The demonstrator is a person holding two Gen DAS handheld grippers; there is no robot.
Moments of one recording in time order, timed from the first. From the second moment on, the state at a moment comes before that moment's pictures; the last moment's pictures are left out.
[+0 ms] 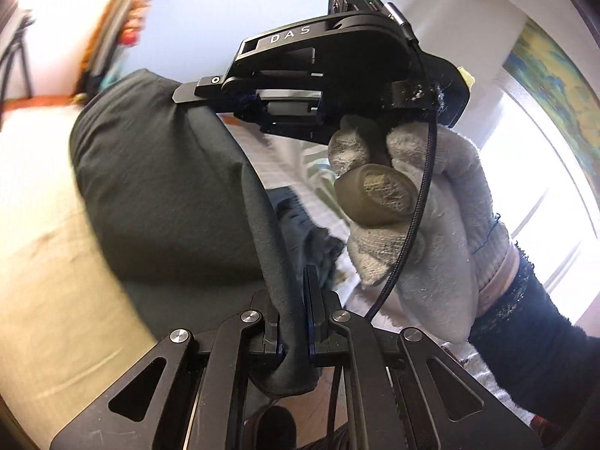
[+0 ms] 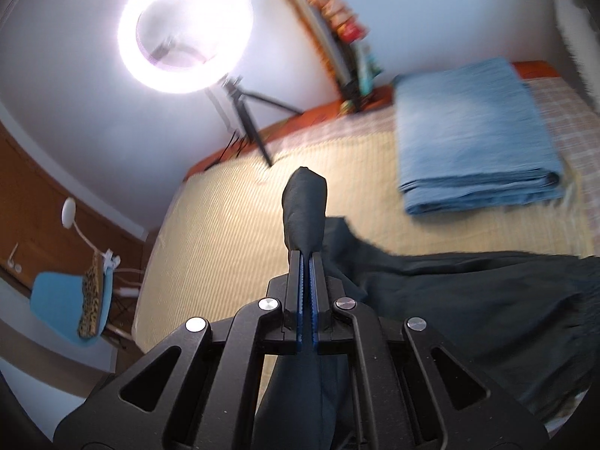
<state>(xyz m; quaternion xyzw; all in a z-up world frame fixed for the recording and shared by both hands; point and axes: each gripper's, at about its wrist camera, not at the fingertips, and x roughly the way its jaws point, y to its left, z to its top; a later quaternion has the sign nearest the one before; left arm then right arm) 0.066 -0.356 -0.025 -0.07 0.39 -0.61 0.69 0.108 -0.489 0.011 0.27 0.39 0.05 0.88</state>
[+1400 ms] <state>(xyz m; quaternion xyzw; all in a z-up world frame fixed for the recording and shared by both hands) 0.014 -0.470 -0.050 0.02 0.46 -0.68 0.58 0.017 -0.733 -0.095 0.29 0.43 -0.09 0.85</state>
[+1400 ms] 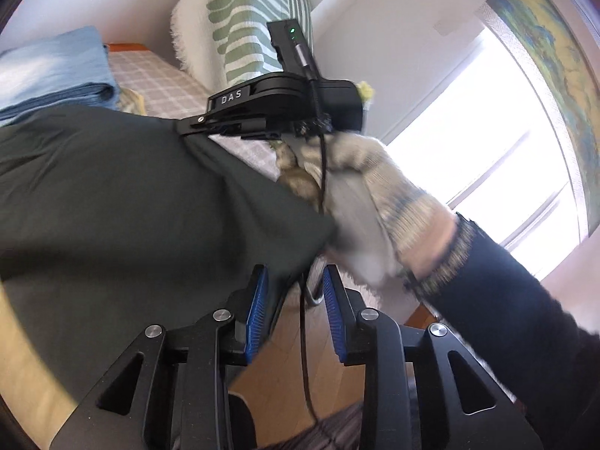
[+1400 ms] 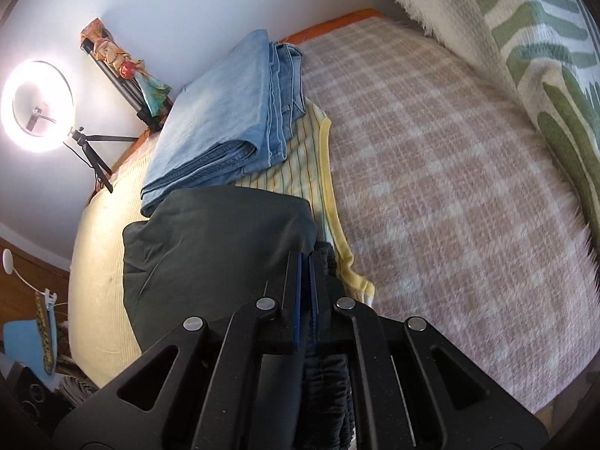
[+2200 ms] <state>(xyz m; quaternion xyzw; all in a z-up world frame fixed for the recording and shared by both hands) 0.014 -0.405 -0.099 0.08 0.47 -0.59 0.66 0.017 -0.656 -0.050 0.15 0.48 -0.06 0.86</state>
